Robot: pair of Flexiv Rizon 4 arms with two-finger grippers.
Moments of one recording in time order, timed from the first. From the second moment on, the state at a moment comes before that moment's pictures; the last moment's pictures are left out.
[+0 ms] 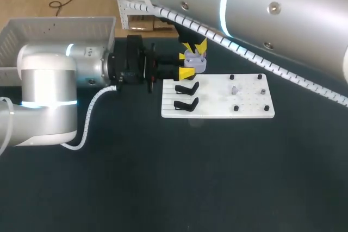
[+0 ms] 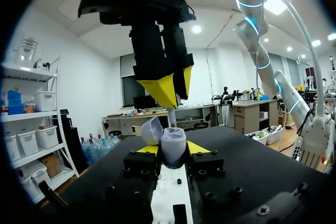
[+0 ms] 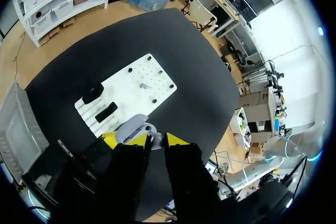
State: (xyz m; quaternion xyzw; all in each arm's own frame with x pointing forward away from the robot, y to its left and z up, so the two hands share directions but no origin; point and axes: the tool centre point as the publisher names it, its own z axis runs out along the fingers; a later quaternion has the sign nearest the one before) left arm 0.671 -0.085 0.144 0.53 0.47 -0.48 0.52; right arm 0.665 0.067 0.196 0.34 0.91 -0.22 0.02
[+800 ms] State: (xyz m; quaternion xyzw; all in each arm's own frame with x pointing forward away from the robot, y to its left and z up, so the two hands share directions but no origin) left arm 0.671 -0.085 0.143 0.53 0.47 -0.48 0.52; right arm 0.676 0.062 0.186 0.34 0.91 -0.22 0.00
